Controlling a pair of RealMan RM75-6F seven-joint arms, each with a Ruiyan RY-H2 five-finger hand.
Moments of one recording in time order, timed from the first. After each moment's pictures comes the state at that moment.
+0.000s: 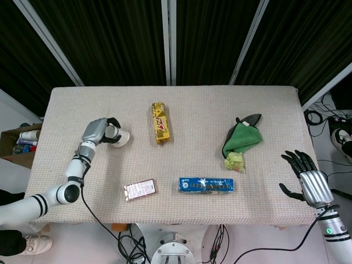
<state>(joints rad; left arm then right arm) -0.73 -1.48 -0.31 -1.31 0.84 0.75 -0.06 0.17 -1.20 -0.01 -1.40 -1.63 1.45 0.28</state>
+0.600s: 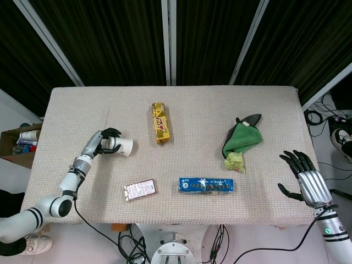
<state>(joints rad) -0.59 -1.54 -0.27 -1.17 1.23 0.69 -0.67 0.17 -1.20 -0.01 -1.42 -1.63 1.45 0.27</state>
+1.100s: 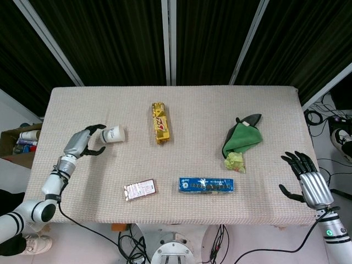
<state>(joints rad) -0.56 -1.40 -0.22 -1.29 1.22 0.81 -0.29 0.17 -1.20 -0.01 -1.41 -1.64 1.46 0.28</state>
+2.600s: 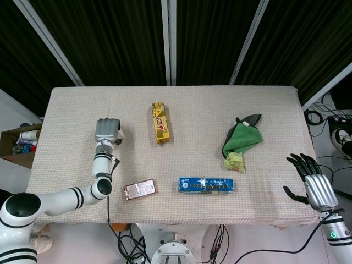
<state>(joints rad) -0.95 -1.69 -0.26 -1.20 0.35 1.01 0.77 0.14 -1.20 -0.01 -1.38 -1.61 1.46 0.31</state>
